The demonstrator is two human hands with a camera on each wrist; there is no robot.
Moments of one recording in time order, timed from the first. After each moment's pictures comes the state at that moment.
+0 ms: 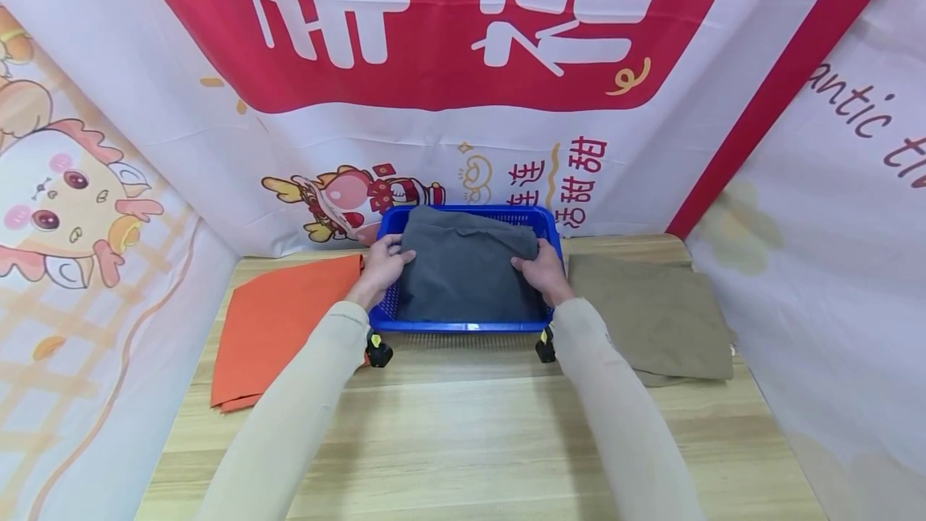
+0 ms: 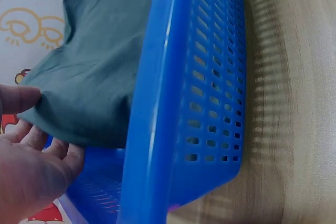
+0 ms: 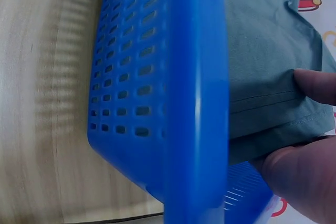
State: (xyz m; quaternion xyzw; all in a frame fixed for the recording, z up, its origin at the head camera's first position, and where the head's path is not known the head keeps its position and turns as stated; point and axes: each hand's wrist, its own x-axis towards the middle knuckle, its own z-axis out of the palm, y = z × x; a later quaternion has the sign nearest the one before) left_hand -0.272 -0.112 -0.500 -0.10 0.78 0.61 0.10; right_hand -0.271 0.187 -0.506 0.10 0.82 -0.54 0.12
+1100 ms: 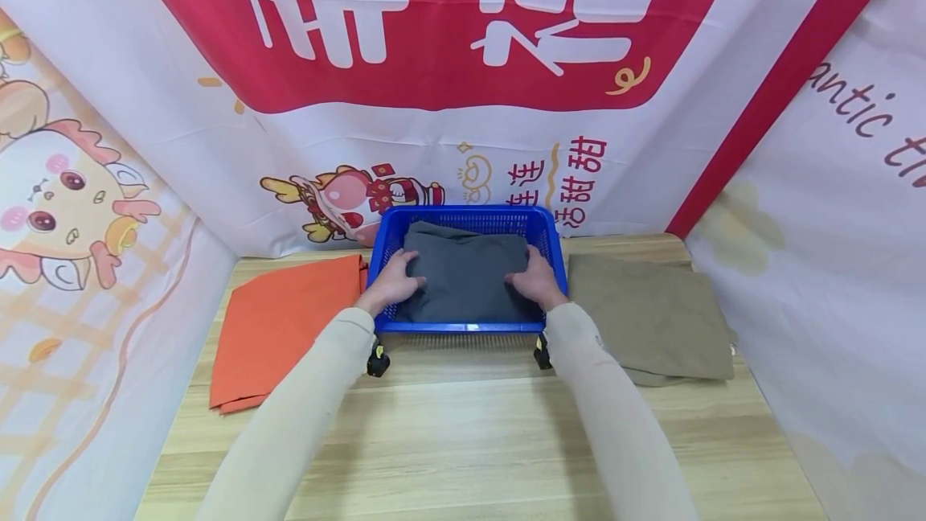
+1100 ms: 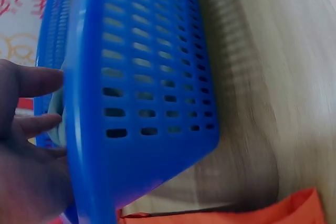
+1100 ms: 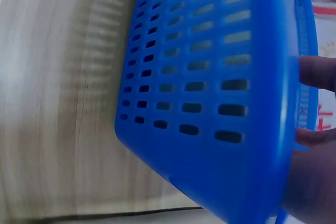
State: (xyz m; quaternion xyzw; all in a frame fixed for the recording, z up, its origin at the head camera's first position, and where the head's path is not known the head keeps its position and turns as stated) left_hand -0.263 -0.107 -0.516 0.02 0.90 0.40 0.16; right_hand -0.264 0.180 -0.523 0.04 0.89 -0.44 0.13
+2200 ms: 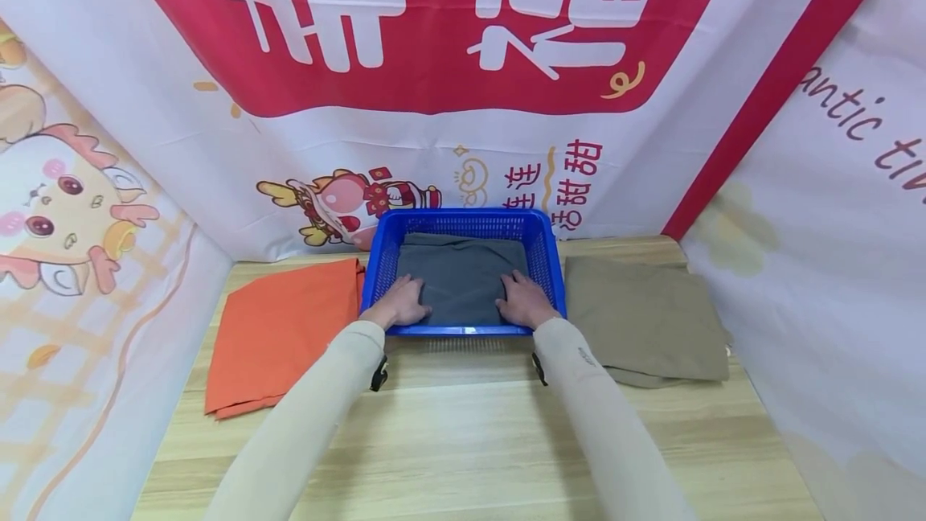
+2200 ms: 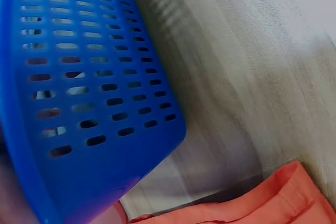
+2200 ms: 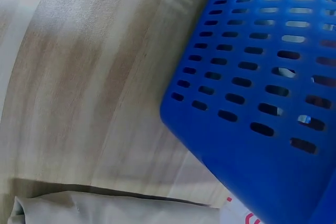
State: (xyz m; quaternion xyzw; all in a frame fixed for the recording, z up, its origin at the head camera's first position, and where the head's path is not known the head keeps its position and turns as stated) left_hand -0.255 -0.094 -0.539 0.09 0.95 0.18 0.22; right_hand -0.250 0.172 -0.546 -0.12 0.96 -0.19 0.18
